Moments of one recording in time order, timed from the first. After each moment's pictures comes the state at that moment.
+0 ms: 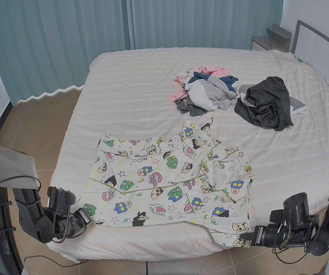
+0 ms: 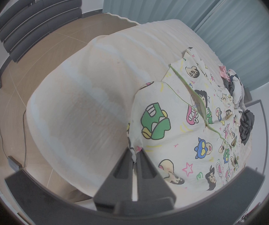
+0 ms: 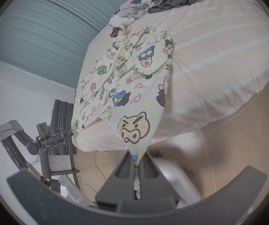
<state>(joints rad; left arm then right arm) -0.15 2.23 -0.30 -1.01 0.05 -0.84 0.46 1.98 -0.02 -1.19 0.17 0.70</state>
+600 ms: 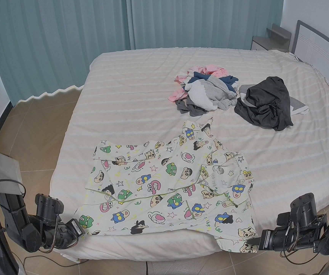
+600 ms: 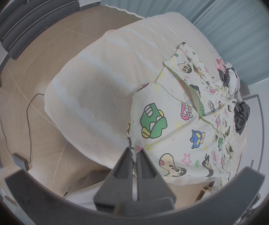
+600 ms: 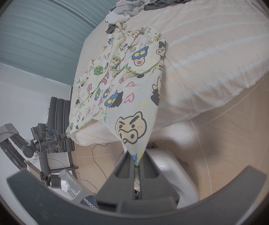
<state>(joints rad) -0.13 2.10 -0.12 -1.01 -0.04 -0.81 0.46 1.82 -0.02 -0.96 0.17 0.70</state>
